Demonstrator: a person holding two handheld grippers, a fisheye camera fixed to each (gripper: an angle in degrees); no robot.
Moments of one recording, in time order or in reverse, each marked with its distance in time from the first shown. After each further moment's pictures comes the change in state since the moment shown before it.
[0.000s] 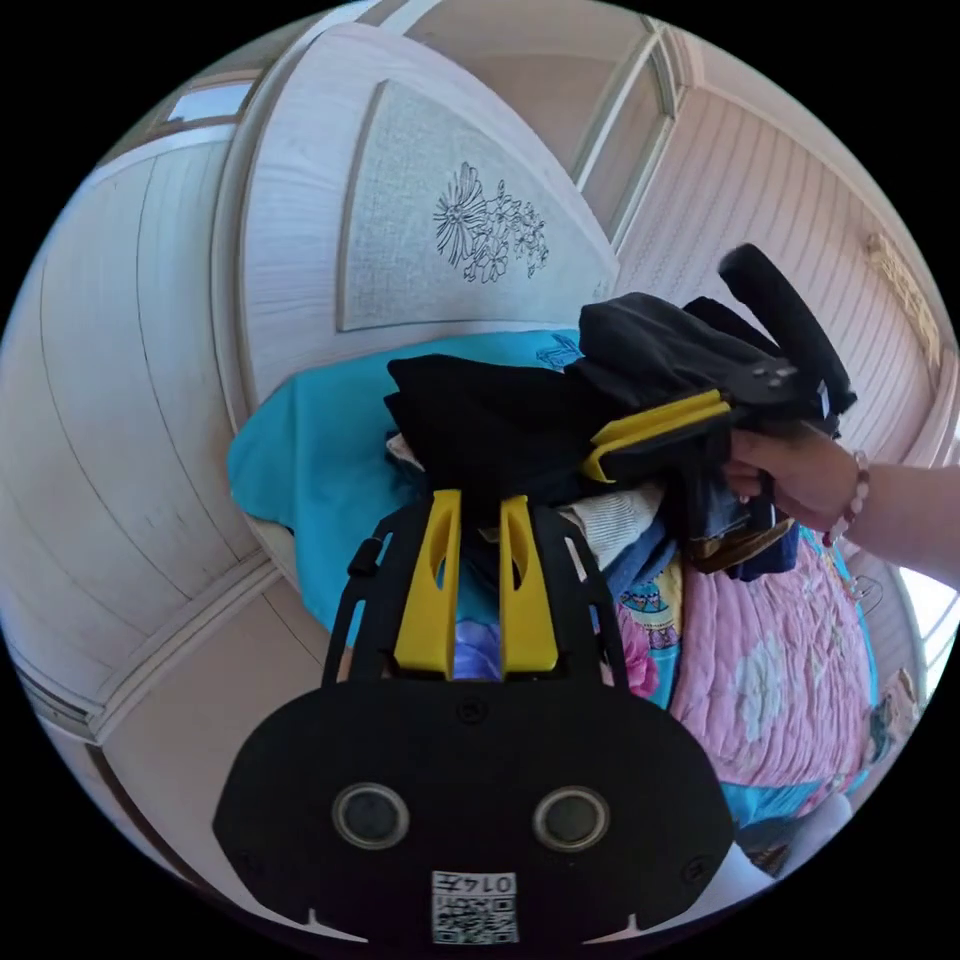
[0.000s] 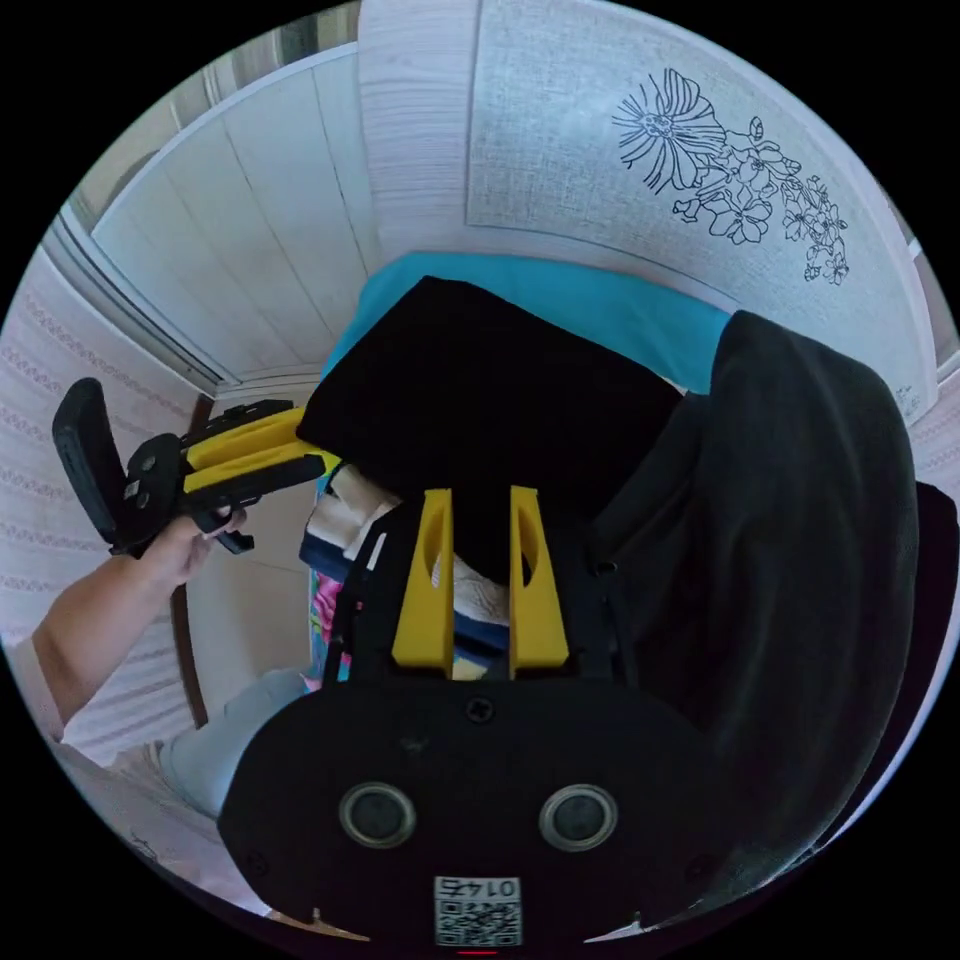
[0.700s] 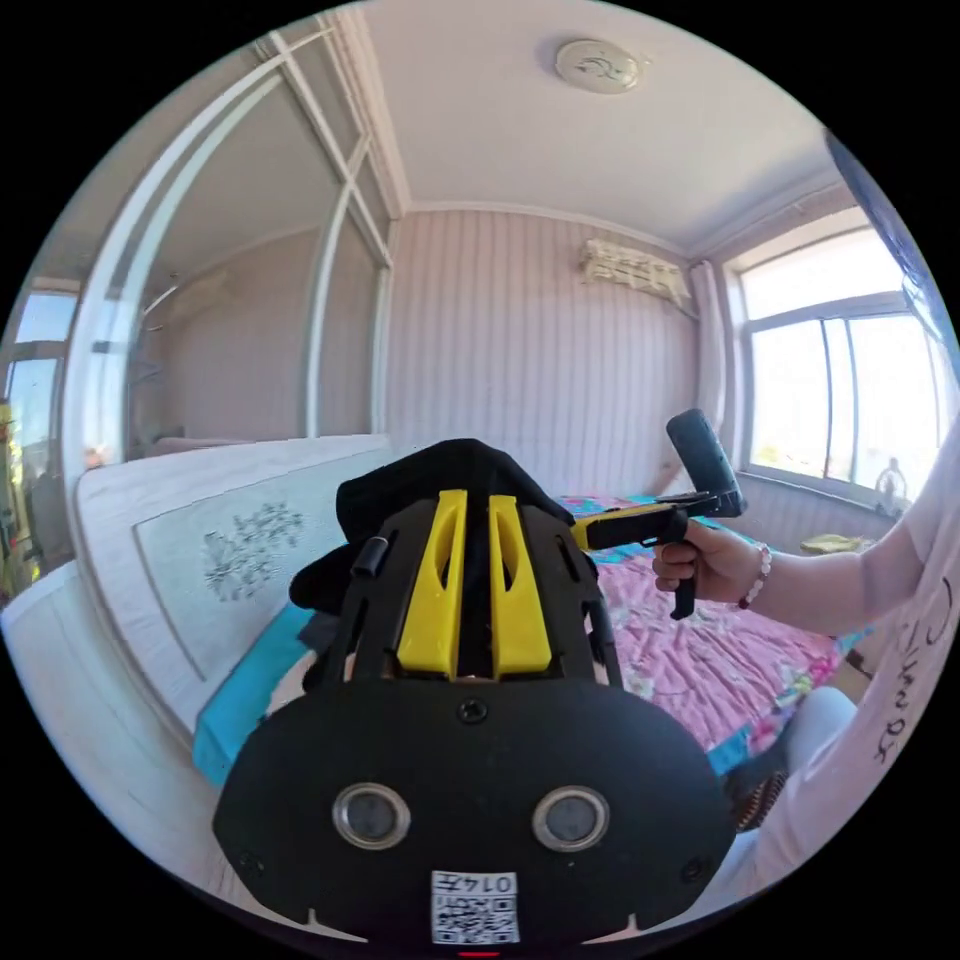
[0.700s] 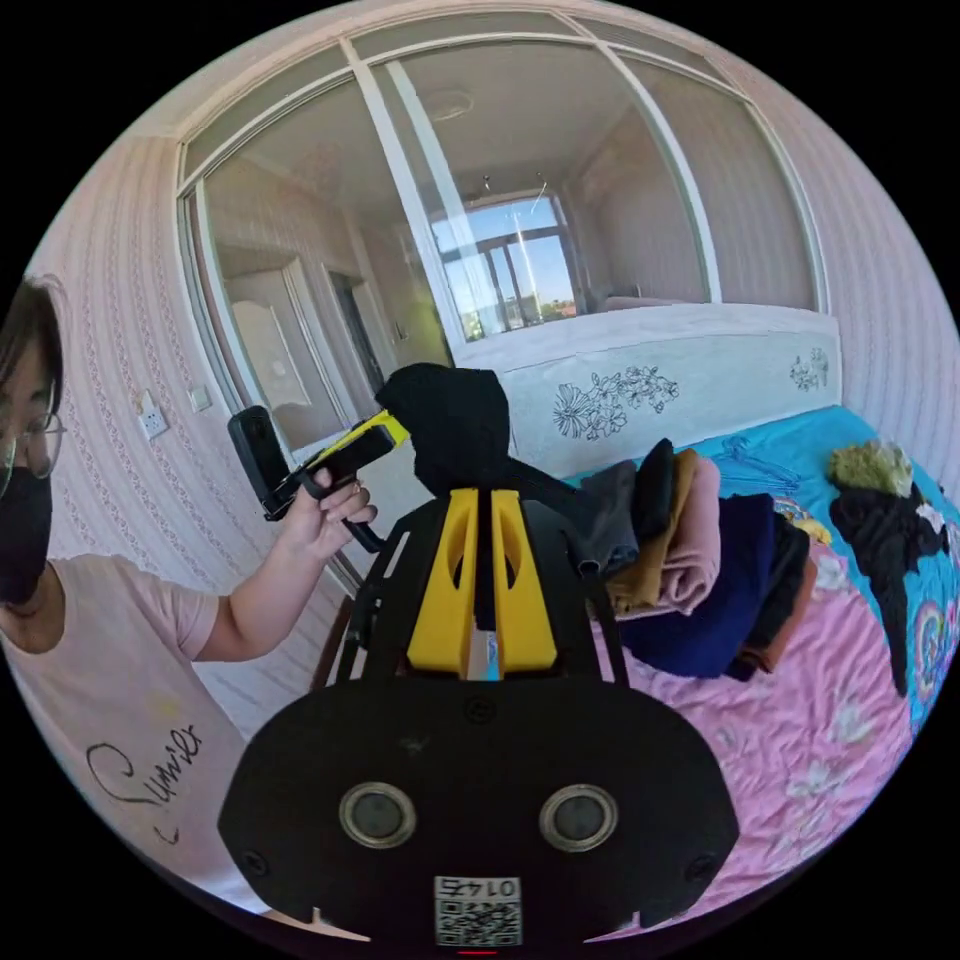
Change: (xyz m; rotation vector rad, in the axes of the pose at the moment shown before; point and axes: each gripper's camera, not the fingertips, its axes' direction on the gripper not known) left arm 0.248 -0.088 -0.190 0.419 0.470 0.541; right arm 0.007 0.428 -0.240 0.845 -0.225 0.283
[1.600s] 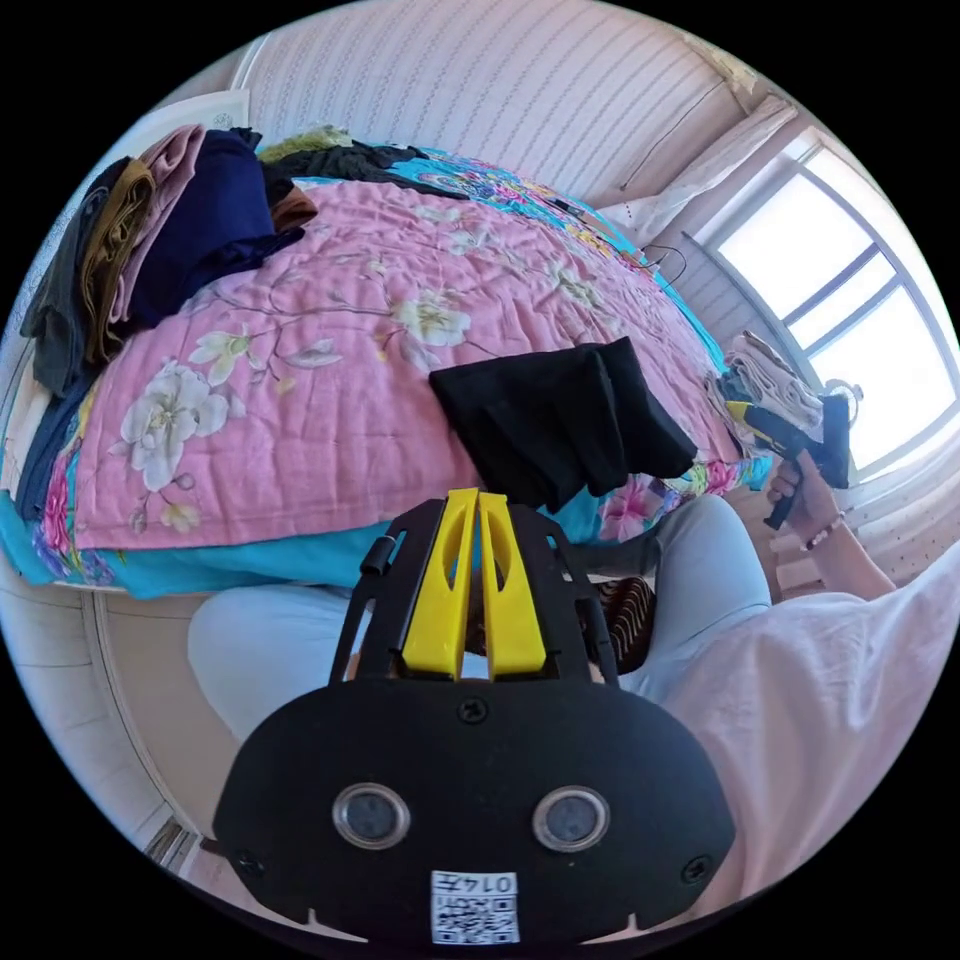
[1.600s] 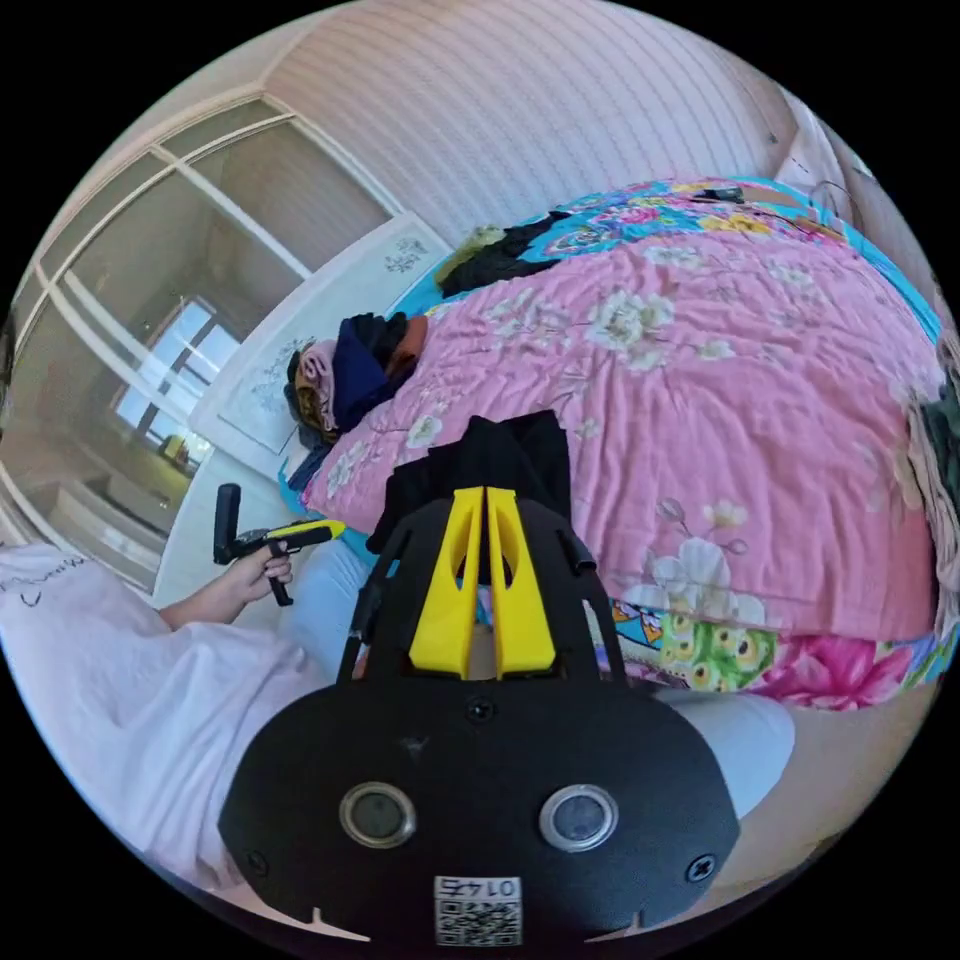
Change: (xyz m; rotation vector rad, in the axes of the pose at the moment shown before) left arm 0.224 0.171 0.273 -0.931 0.289 -0.209; right arm 0.048 0.502 -0.236 -0.003 0.479 0.705
